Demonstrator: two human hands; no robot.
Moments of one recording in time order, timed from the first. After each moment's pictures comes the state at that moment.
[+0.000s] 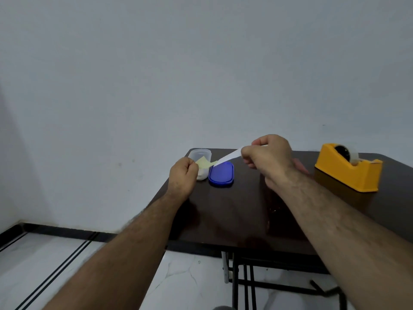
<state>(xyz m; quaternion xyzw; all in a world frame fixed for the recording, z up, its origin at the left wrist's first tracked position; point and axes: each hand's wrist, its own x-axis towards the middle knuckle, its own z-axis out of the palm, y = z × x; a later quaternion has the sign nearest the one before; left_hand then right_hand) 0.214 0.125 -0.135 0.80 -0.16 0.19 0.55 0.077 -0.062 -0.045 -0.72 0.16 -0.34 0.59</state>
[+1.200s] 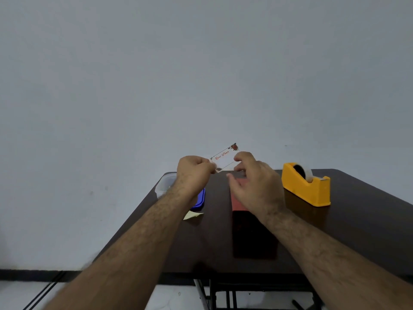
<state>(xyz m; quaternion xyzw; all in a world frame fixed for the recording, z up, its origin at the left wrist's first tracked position) 0.101 0.027 -0.019 0.73 -0.18 0.05 0.66 0.022 -0.119 -0.061 -0.80 -0.02 -0.59 0.09</state>
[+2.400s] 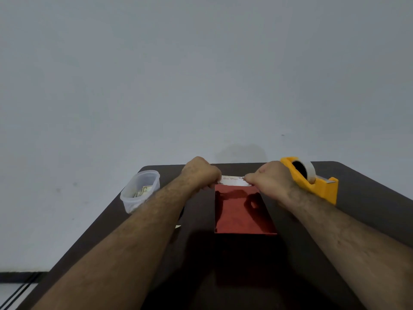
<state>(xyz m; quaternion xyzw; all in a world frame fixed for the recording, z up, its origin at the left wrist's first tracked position) 0.204 -0.075 -0.038 0.88 -0.18 -0.10 0.44 0.097 -0.244 -0.056 -0.86 0.24 -0.23 0.38</state>
